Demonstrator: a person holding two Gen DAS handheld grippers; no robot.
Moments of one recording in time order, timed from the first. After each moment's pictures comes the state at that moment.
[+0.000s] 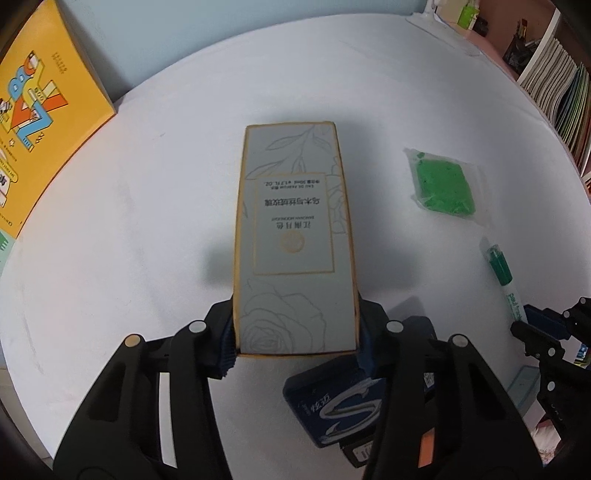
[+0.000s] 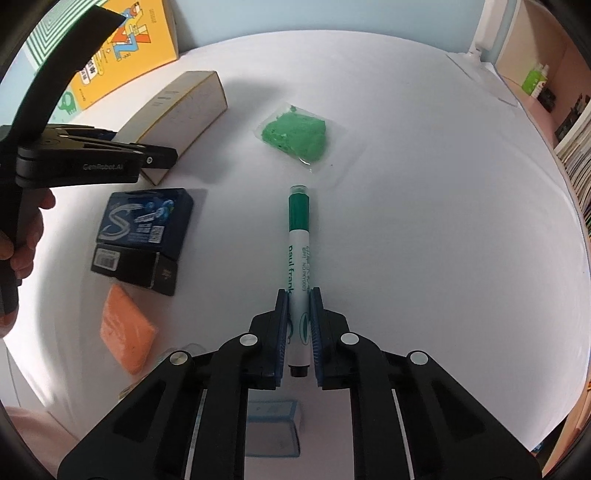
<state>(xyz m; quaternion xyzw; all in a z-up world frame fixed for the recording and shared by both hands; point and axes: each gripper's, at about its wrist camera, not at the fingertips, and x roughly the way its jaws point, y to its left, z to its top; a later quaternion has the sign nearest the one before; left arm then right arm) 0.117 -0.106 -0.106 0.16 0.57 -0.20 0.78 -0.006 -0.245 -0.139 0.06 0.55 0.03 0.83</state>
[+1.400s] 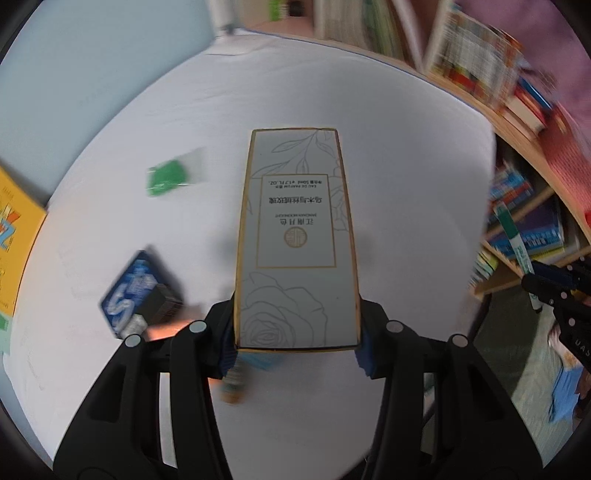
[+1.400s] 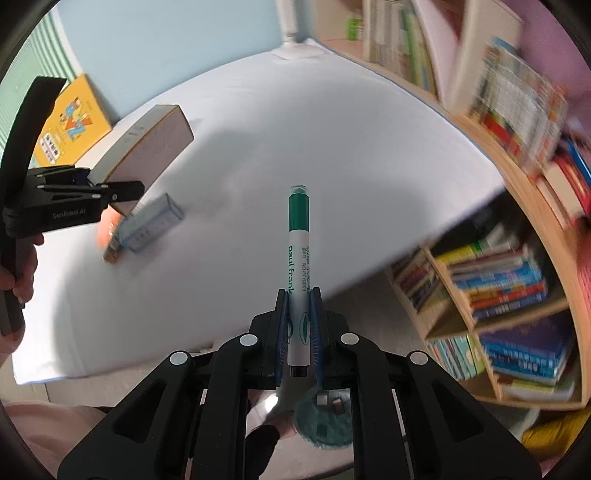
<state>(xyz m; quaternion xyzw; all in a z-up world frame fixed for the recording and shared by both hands) -0.100 -0.204 -0.045 0.27 0.49 -0.38 0.74 -0.289 -0.326 -0.110 0.20 0.49 -0.16 0.83</state>
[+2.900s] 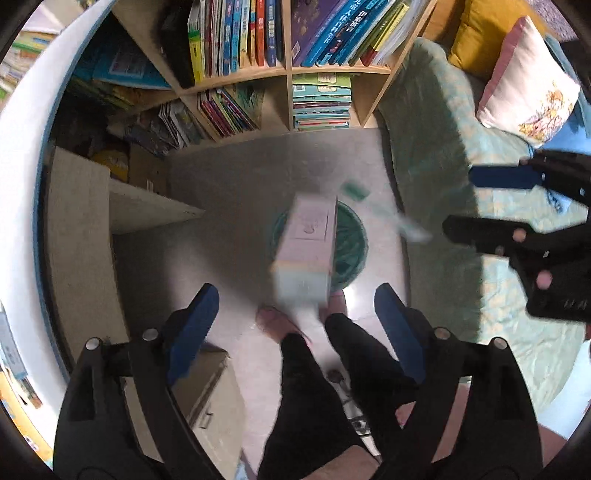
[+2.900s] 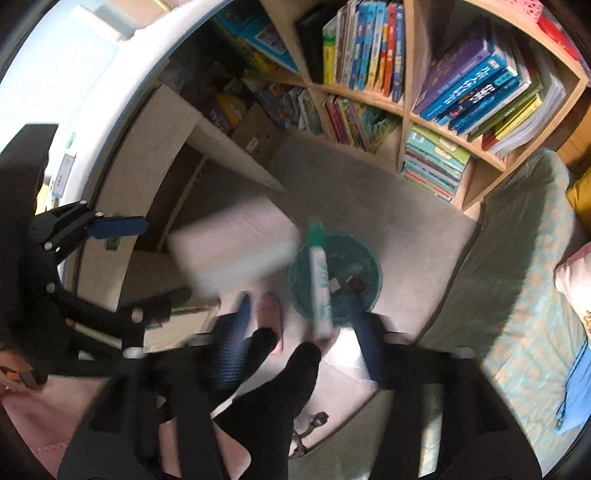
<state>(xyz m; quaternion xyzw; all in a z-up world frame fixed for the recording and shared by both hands) -0.422 -0.277 -0.160 0.51 0.46 -0.55 0.48 -0.554 -0.314 -0.230 0.44 0.50 -0.26 0.70</state>
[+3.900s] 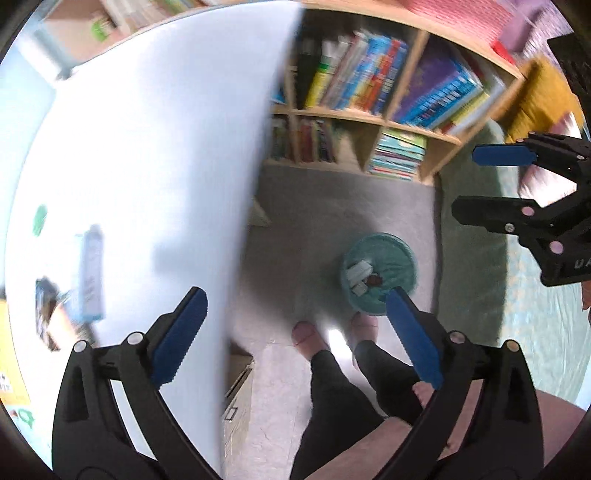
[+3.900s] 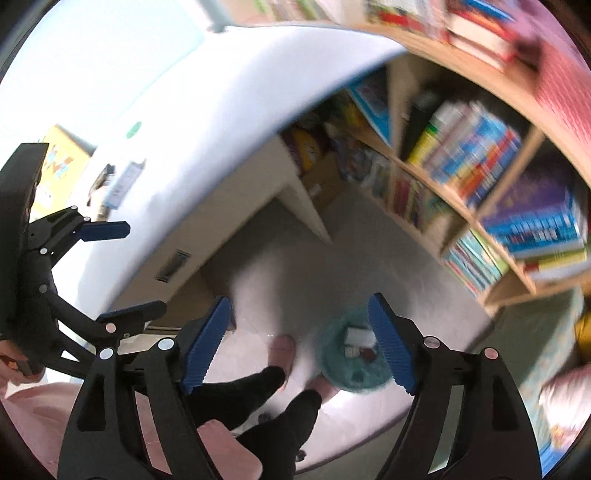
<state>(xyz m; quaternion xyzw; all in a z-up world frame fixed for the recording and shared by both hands) -0.260 -0.227 -0.080 0.42 0.47 -0.49 0.60 -0.402 -0.324 -0.149 0.32 0.48 -0.17 0.80</state>
